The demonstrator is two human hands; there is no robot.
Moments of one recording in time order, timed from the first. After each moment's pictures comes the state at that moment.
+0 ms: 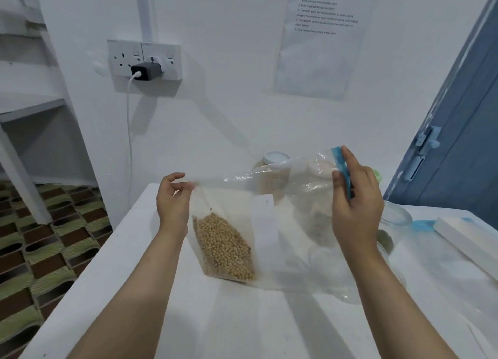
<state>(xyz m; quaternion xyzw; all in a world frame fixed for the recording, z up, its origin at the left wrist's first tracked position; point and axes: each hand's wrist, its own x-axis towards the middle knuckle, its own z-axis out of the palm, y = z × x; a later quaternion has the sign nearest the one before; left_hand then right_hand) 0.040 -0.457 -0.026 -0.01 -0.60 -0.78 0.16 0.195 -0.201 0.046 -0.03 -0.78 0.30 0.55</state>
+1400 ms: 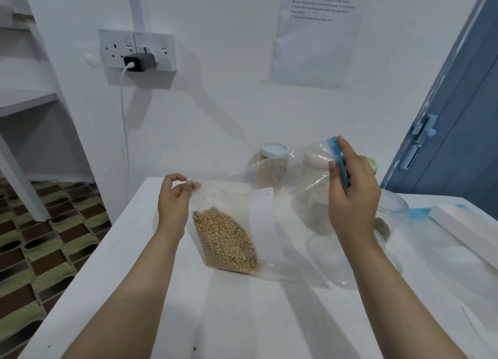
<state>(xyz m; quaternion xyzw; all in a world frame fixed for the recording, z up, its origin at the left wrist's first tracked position) 0.046 -0.464 -0.043 -0.04 -0.64 -0.76 0.11 0.199 -0.205 0.046 -0.03 -0.79 0.29 0.54</state>
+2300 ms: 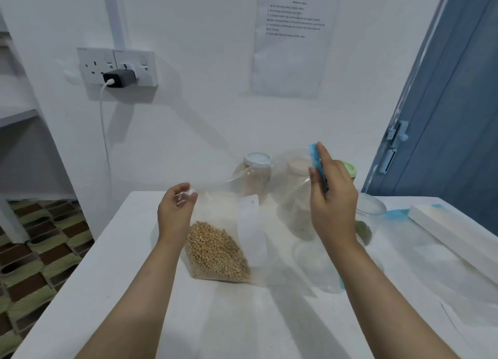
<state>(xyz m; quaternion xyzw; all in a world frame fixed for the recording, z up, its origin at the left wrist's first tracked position) 0.054 -0.428 -0.035 -0.05 -0.65 -0.74 0.15 0.204 -0.197 0.052 -0.01 -0.79 0.27 0.55</state>
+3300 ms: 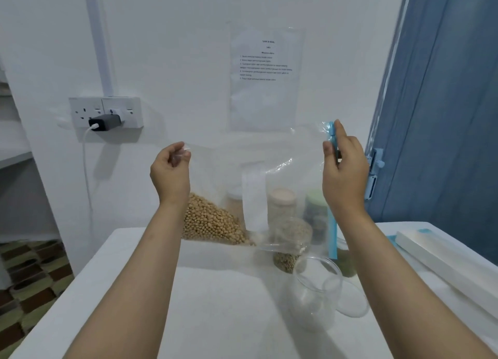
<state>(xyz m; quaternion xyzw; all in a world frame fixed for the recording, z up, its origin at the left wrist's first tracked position) 0.027 -0.360 0.103 -0.13 -0.56 -0.76 0.30 0.188 -0.115 0.132 -0.04 -0.73 0.31 0.60</state>
